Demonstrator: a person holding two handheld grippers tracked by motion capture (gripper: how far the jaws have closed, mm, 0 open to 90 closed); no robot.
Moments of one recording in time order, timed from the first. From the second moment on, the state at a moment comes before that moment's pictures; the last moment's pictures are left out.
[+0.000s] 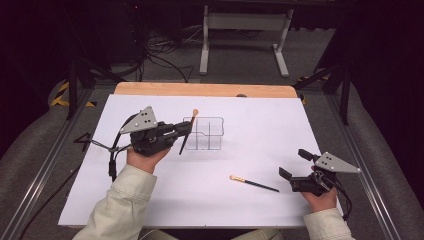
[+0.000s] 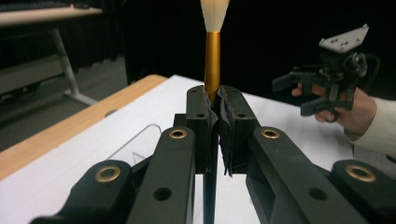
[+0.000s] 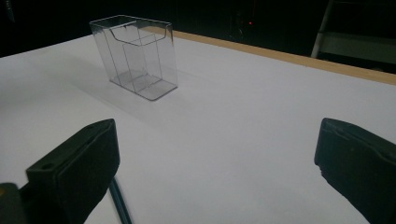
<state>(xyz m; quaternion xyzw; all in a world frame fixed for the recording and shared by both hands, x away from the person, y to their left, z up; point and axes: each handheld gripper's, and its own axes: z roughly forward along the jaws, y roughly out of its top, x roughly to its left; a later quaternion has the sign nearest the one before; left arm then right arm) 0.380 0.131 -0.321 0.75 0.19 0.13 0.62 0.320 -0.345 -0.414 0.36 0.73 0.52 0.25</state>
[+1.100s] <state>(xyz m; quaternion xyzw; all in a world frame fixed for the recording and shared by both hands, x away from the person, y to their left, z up) 0.423 0.113 -0.336 0.69 0.19 0.15 0.68 0.309 -0.354 -0.416 0.37 0.73 0.52 0.26</state>
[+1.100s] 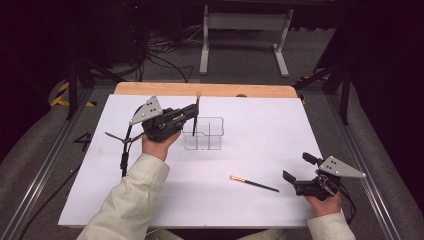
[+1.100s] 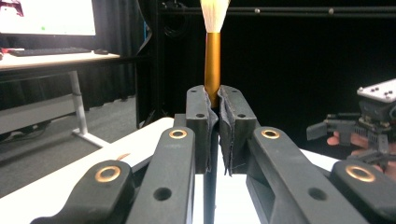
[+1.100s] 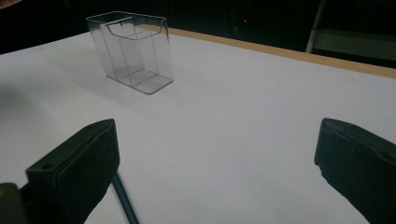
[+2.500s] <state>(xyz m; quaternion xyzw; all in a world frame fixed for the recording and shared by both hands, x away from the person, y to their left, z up) 0.467 0.090 -0.356 0.68 0.22 0.14 0.69 0.304 -0.360 -0.418 0.38 0.73 0.52 0.25</state>
